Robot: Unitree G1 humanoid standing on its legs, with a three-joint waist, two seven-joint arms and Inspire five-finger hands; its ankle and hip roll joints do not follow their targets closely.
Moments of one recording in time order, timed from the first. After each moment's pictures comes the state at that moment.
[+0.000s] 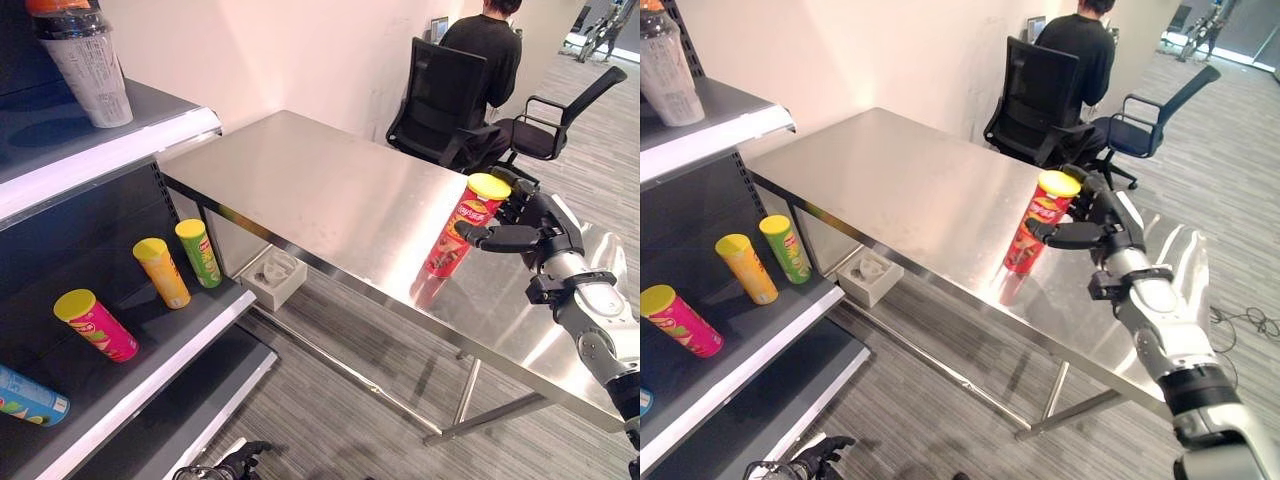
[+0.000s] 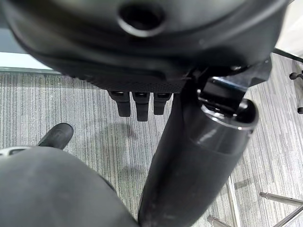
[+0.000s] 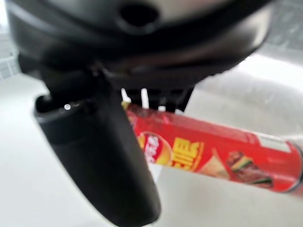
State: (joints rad) left arm 0.01 0.28 -0.43 1.09 0.17 -0.12 -0.01; right arm -0.44 -0.93 0.24 0.38 0.84 -0.10 0.02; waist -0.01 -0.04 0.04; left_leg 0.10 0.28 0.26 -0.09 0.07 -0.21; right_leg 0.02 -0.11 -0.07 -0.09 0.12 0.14
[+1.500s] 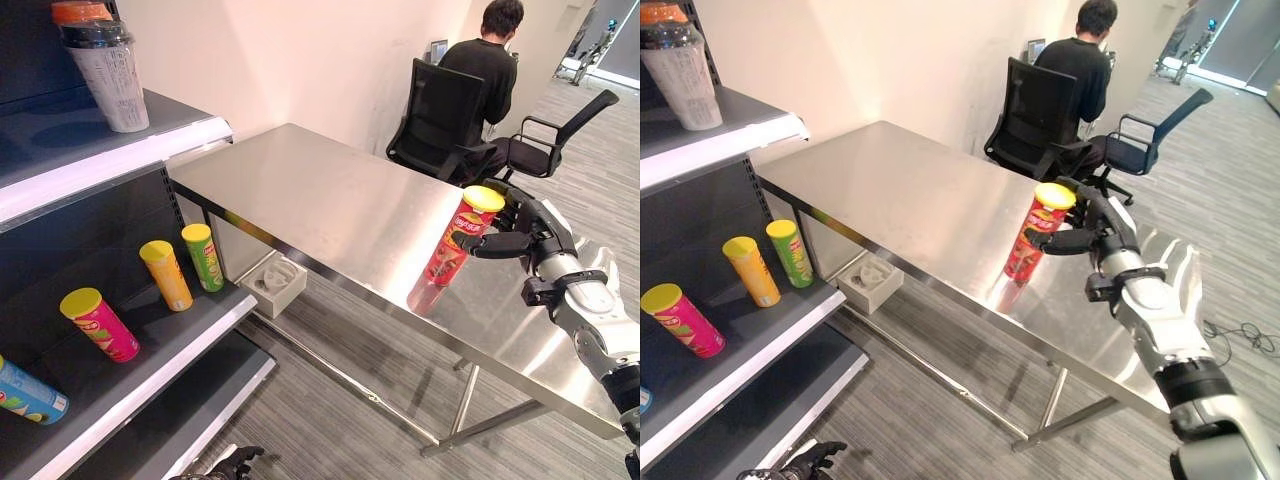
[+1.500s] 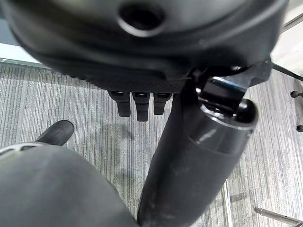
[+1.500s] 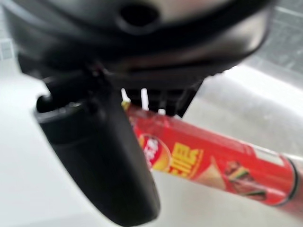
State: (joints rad) left arm 0.04 0.30 -0.39 1.09 0.14 -0.12 -0.01; right arm -0.46 -0.93 0.27 0.42 0.74 -0.08 -0.01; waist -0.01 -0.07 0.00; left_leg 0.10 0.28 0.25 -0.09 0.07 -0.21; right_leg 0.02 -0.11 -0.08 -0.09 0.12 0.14
